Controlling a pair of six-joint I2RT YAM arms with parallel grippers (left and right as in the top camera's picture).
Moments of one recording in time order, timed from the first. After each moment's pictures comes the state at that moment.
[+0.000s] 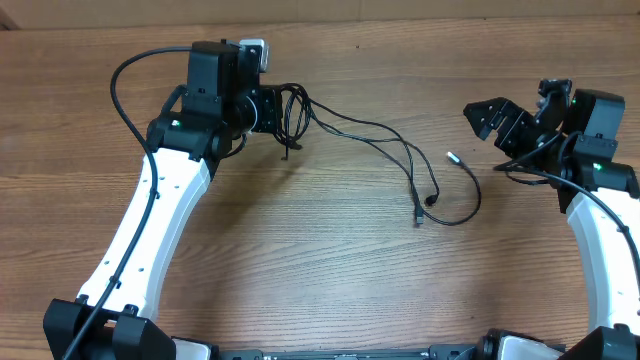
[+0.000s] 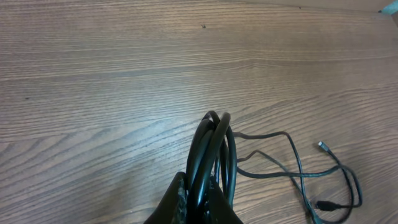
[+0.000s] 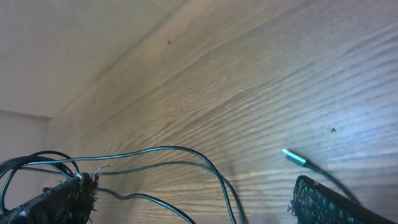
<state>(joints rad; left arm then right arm) -0.23 1.57 1.39 -0.58 0.25 -0.23 -0.22 1.39 1.05 -0.47 -0.55 0.41</state>
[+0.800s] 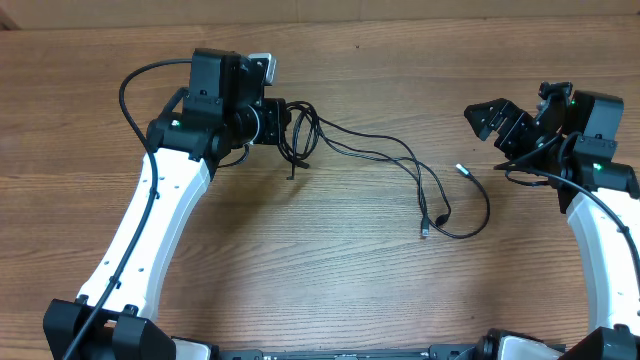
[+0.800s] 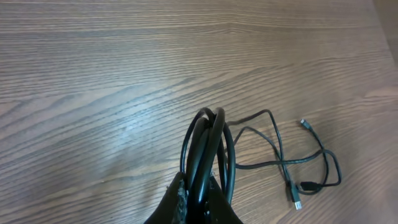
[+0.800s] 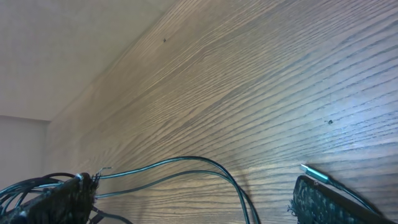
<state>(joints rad) -0.23 1.57 1.39 -0.69 0.38 -0.23 -0.22 1.38 1.05 -0.49 -0.54 0.44</state>
